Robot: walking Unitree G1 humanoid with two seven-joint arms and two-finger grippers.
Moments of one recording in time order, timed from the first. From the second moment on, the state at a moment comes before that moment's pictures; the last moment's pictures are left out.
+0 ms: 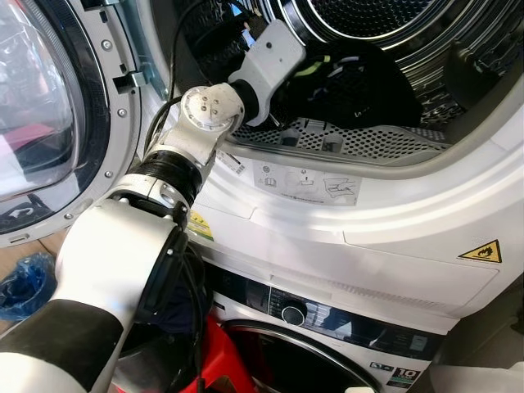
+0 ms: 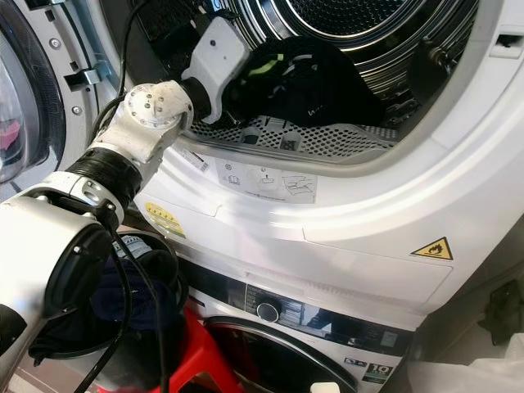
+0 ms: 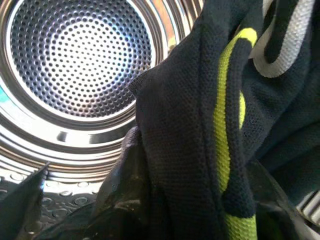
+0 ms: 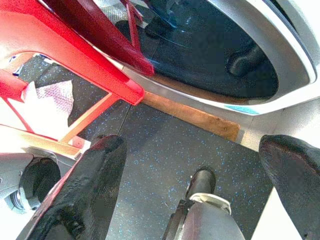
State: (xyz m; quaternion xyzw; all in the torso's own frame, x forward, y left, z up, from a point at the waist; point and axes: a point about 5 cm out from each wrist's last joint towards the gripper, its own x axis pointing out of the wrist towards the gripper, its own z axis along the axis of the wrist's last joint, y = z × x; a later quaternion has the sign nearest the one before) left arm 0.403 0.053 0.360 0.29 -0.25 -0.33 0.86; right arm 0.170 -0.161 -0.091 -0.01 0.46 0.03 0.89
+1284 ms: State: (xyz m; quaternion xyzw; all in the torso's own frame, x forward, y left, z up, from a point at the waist) left arm 0.391 0.043 0.399 0.05 -0.28 -0.43 0.86; right arm 0.163 -0.160 -0.095 -0.01 0.47 0.03 0.88
